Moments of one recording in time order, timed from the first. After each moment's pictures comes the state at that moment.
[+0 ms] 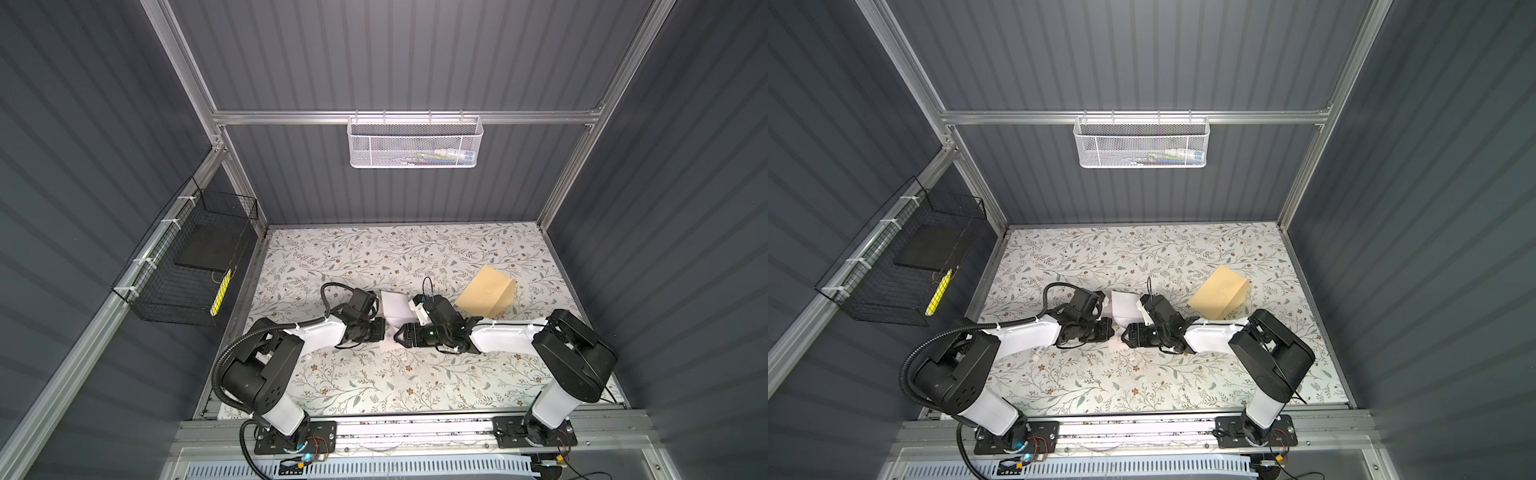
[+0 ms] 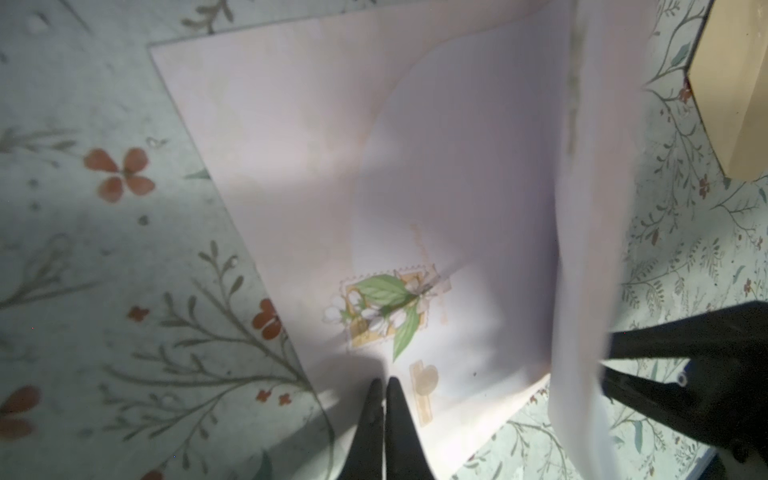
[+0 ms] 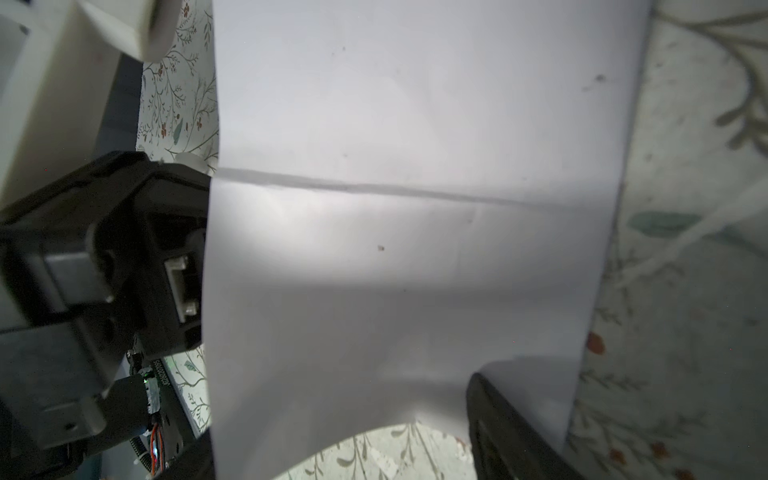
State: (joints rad) left arm -0.59 1.60 0.74 -0.17 0.25 -0.51; right arm 0.80 1.68 0.75 0.13 -0.32 0.69
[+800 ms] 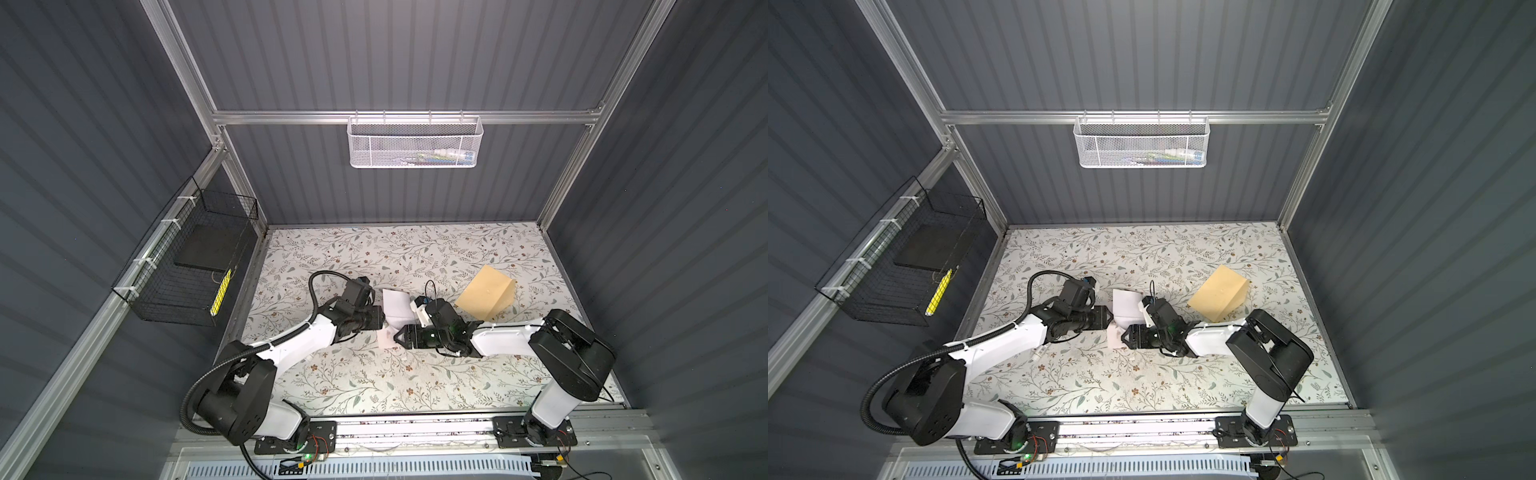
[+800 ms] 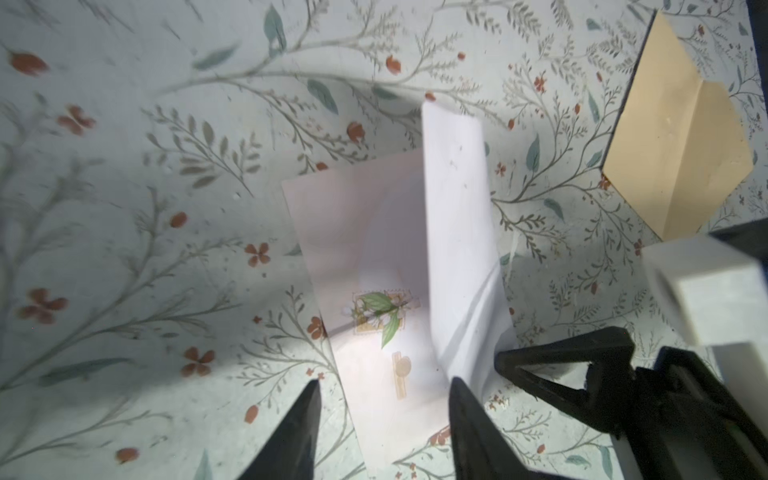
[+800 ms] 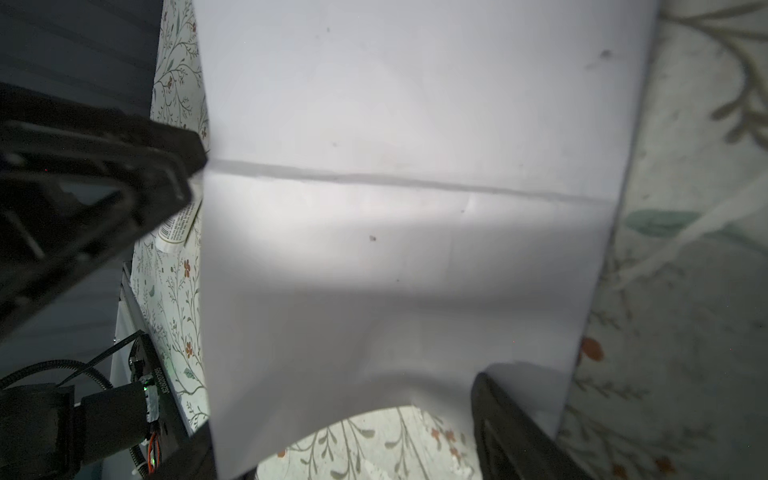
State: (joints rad) left arm -0.59 1.40 0.81 -0.30 0.08 -0.51; right arm 0.80 1.69 0.69 0.23 -0.31 0.71
